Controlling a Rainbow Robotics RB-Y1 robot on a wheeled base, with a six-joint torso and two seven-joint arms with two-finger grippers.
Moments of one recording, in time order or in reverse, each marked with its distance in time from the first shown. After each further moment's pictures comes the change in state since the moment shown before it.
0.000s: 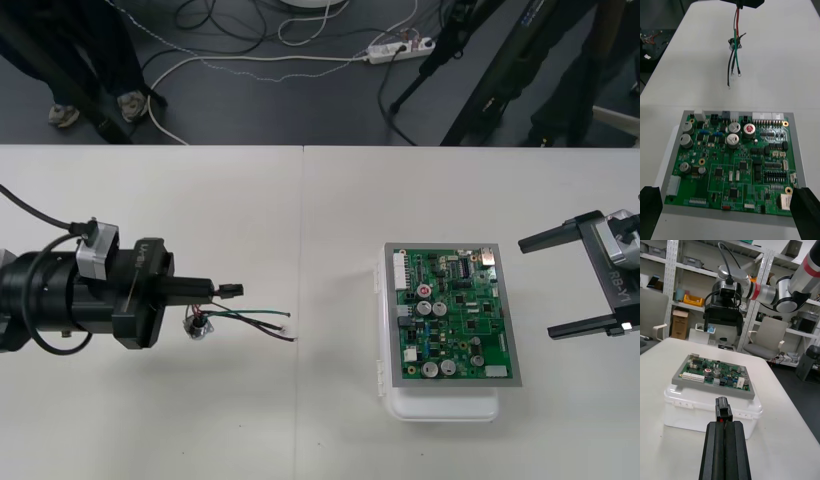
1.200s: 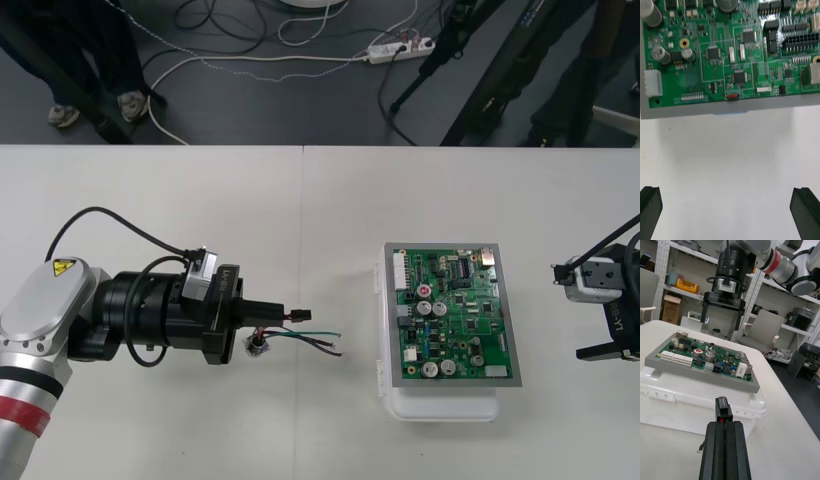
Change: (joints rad) right arm 0.126 -0.019 -0.028 -0.280 0.572 0.000 -0.339; left arm -0.058 -0.237 -0.025 0.122 -0.266 0.001 0.000
